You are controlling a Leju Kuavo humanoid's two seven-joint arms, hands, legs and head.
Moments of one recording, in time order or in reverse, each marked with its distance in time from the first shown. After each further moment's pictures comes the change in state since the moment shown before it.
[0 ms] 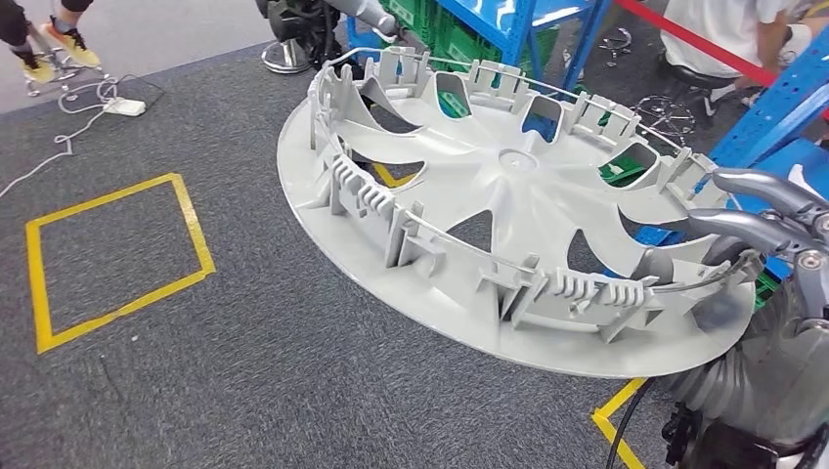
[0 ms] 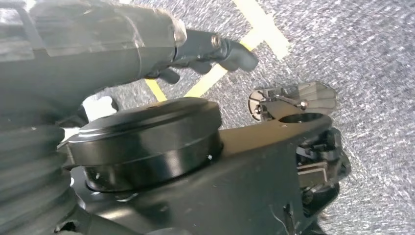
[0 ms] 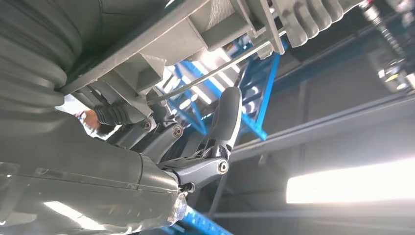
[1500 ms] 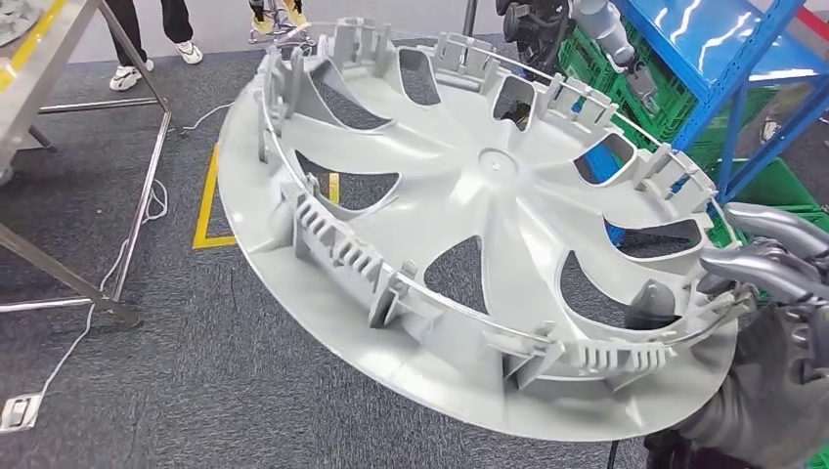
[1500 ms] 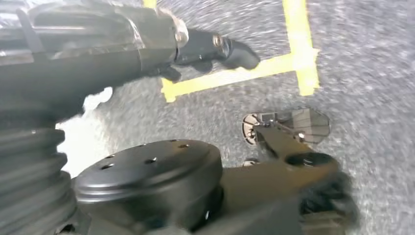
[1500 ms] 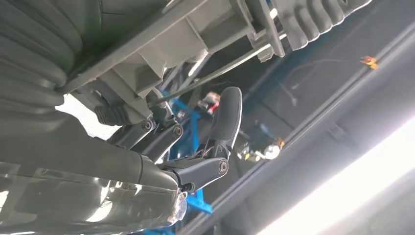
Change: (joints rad) left arm -0.005 0.052 -0.015 0.001 0.023 0.014 -0.015; right arm 0.040 0.045 0.045 0.036 -0.058 -0.156 -0.170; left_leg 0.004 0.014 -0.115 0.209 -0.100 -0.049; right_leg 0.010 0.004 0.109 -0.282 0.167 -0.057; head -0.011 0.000
